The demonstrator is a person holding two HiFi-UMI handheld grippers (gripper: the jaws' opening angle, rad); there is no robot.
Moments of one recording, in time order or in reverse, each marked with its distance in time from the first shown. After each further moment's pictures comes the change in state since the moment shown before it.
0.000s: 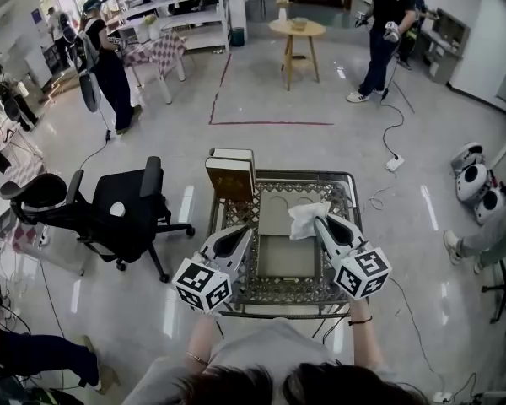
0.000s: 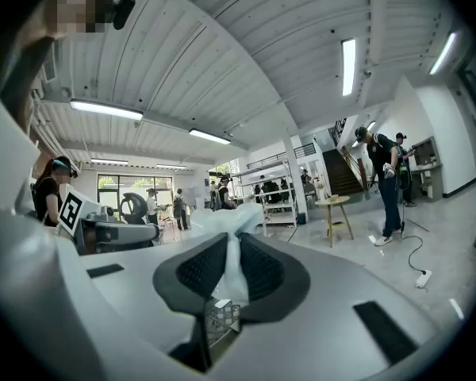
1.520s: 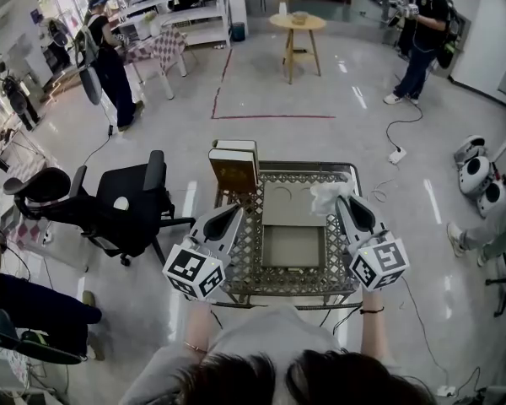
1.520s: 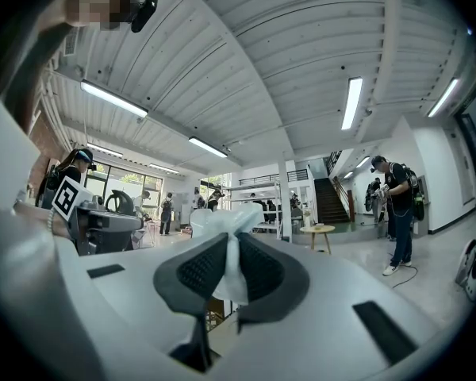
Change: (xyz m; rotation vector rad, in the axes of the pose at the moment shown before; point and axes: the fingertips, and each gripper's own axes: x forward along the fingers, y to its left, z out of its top) left arm -0.015 0.010 0.040 0.119 -0.066 0.042; right arm -0.030 -0.016 0.047 -0.143 -0.123 -0.098
